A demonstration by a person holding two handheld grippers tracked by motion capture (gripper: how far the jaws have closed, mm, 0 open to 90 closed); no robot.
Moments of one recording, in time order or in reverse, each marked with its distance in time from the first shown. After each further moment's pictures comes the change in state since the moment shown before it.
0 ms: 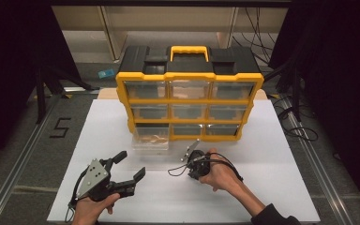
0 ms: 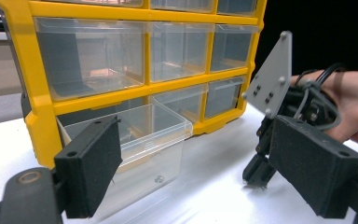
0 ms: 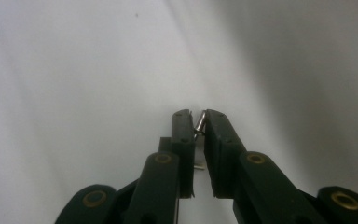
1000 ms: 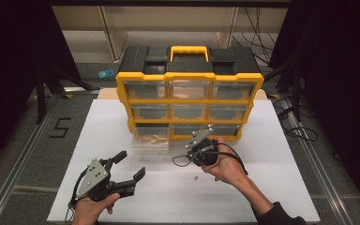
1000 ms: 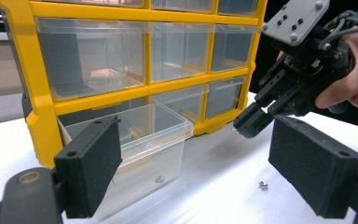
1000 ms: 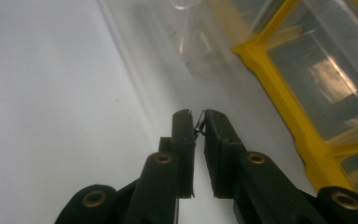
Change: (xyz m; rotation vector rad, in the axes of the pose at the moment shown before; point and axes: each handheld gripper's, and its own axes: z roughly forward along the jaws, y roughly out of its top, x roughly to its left) left arm 0.000 0.000 0.000 -0.001 0.002 0.001; right arm -0.008 0.009 -0.049 -0.287 -0.110 -0.041
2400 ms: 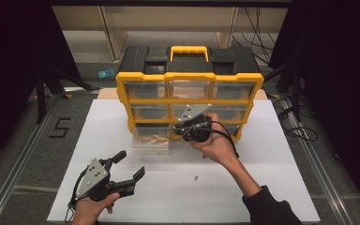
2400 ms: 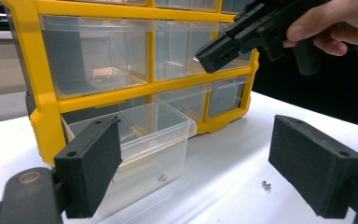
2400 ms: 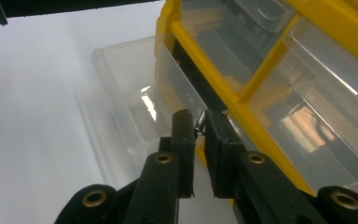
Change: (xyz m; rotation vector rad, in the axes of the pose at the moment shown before) left arm 0.001 -0.001 0.000 0.003 0.010 0.000; right arm -0.024 0.060 -0.020 -0.222 -0.049 0.016
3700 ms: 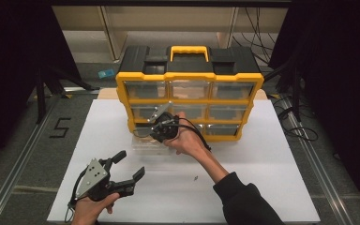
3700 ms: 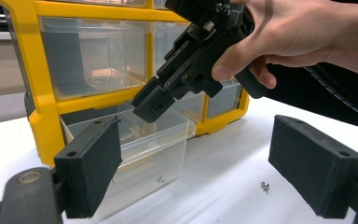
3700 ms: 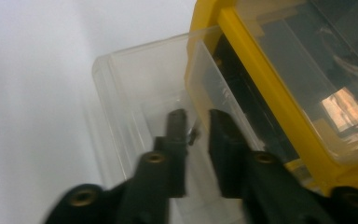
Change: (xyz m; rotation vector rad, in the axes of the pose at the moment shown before) left arm 0.001 0.001 0.000 -0.008 -0.005 0.006; right arm 0.015 0.031 0.081 0.174 0.093 0.013
